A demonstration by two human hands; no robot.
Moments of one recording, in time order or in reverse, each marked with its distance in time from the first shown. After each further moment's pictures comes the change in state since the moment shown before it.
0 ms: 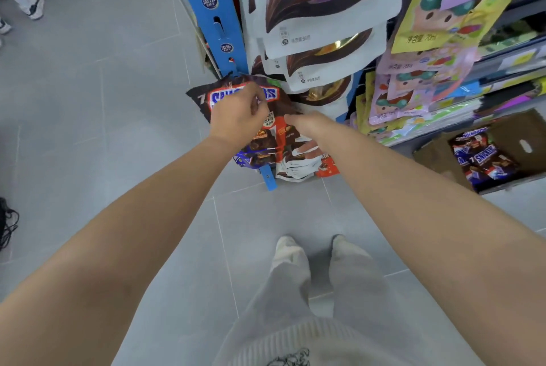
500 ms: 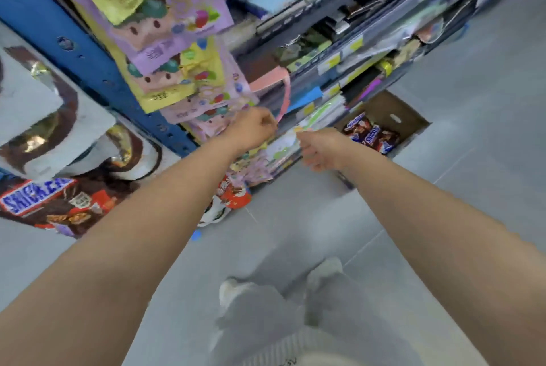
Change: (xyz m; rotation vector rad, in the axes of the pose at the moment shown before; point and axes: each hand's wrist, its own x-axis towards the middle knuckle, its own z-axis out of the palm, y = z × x) left_hand 0.048 0.308 0.185 -0.132 -0.646 0.230; right_hand -0.054 0.191 -0.306 0.390 0.215 0.050
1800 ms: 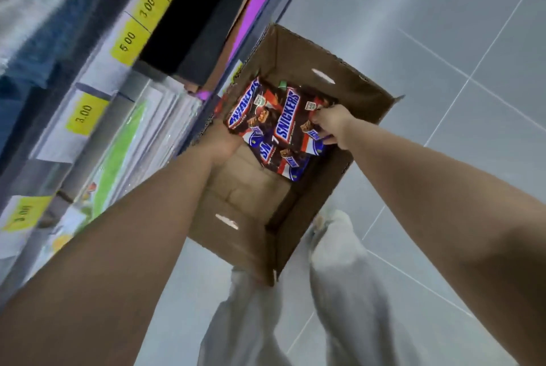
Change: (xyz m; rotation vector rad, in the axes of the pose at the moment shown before) left_hand 0.613 -0.007 0.510 0.004 -0.448 -0.302; right_hand 0.619 0.228 -0.450 0.223 0.316 0.427
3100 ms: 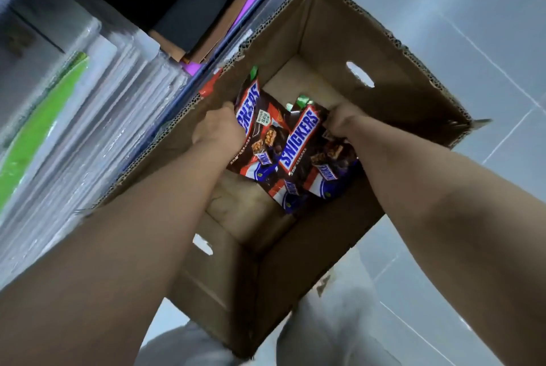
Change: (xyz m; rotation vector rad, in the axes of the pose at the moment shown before) left_hand 0.068 -0.013 0.046 0.260 0.235 -0.214; right_hand 0.183 0.024 0.030 -0.918 0.118 -0.216
